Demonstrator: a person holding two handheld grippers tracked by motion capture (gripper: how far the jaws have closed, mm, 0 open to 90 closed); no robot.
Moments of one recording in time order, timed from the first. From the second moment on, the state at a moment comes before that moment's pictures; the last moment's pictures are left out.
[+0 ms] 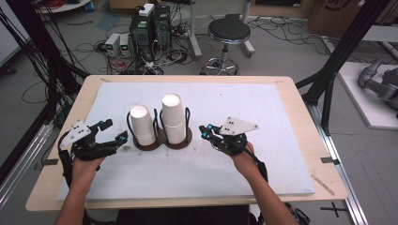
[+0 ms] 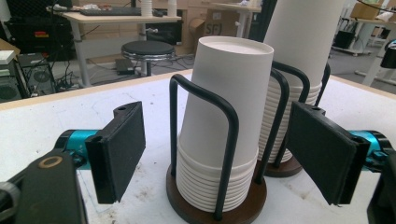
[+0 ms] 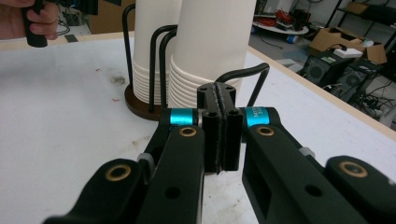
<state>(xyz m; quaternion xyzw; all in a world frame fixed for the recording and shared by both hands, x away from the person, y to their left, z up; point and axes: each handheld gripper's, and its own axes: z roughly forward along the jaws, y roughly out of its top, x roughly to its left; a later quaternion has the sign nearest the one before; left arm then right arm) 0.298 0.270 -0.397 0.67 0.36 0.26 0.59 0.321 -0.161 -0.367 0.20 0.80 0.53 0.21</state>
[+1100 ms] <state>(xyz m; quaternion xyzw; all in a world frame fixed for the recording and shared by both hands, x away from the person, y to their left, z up) 0.299 0.272 -0.395 0.67 0.36 0.25 0.60 0.326 -0.056 -0.399 0.18 0.80 0.56 0.14</state>
